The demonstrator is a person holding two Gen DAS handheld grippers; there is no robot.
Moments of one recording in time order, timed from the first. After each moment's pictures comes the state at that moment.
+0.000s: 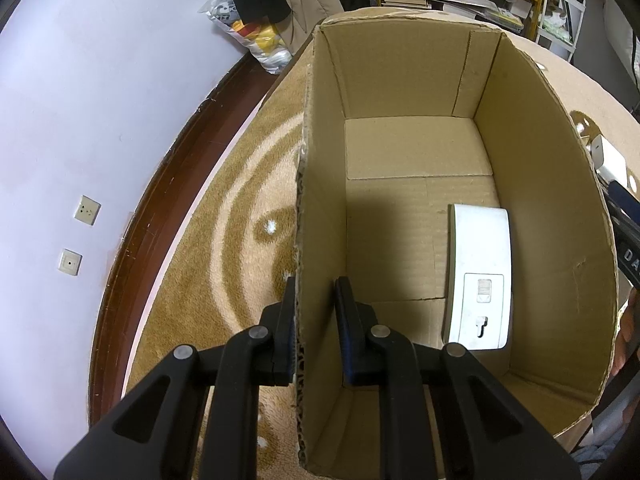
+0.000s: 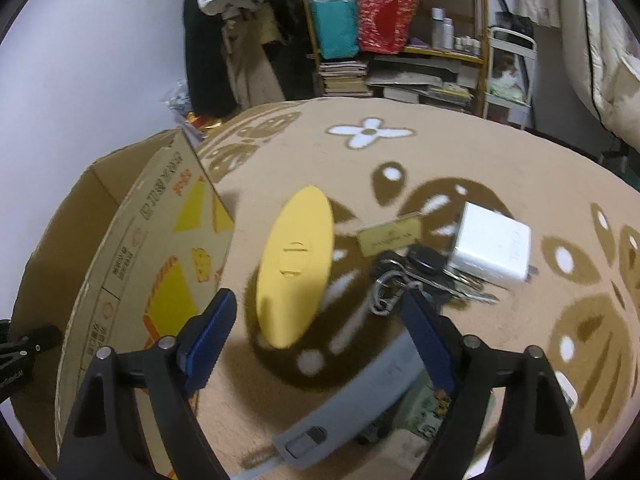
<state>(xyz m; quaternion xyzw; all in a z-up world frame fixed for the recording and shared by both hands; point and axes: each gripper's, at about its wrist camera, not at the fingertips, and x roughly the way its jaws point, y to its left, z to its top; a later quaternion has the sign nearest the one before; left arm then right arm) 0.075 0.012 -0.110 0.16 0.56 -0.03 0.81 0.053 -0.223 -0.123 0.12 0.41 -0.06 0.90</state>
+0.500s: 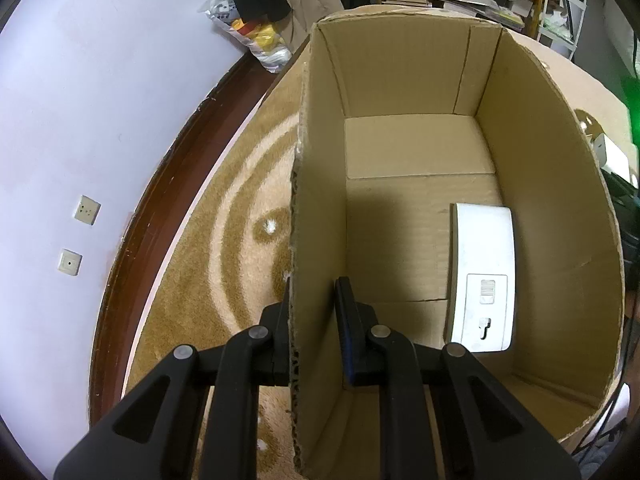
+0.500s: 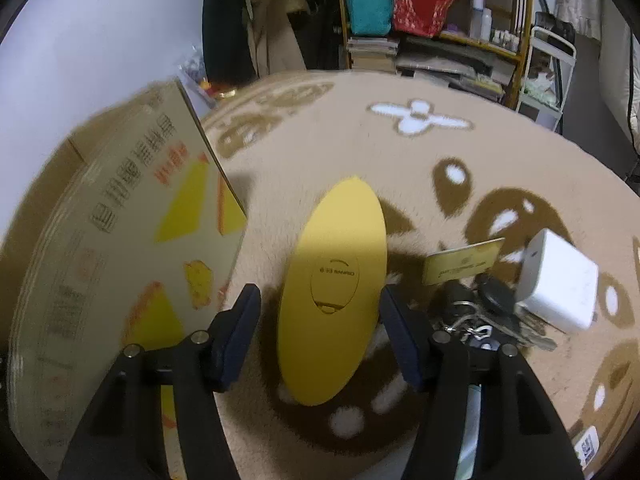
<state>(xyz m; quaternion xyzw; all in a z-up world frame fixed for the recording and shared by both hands) 0.076 0.012 -0.113 0.16 0.56 -0.03 0.81 0.110 -0.202 -0.155 0.08 0.46 -0.04 0.88</state>
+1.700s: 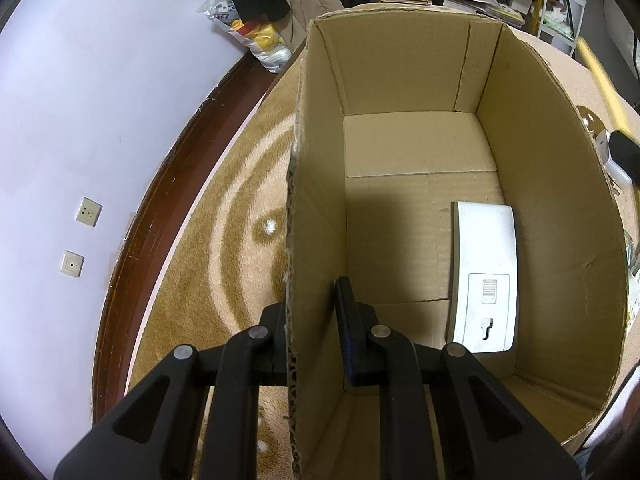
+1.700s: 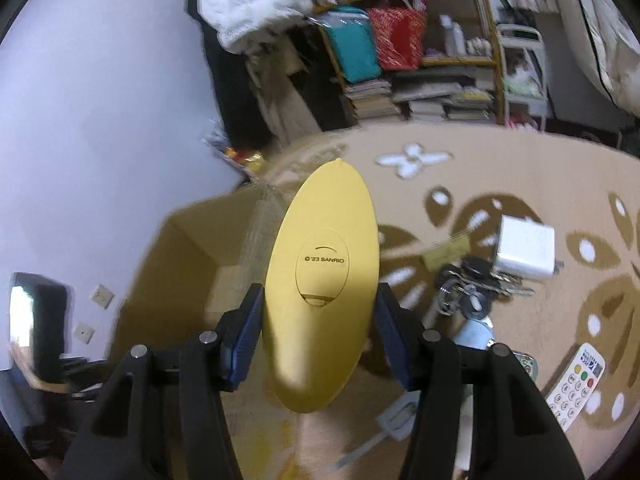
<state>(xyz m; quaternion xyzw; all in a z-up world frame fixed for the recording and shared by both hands) 0.076 0.006 -0.114 0.17 0.56 -0.02 0.81 0.034 -0.193 -0.069 0.19 0.36 -0.01 0.91</state>
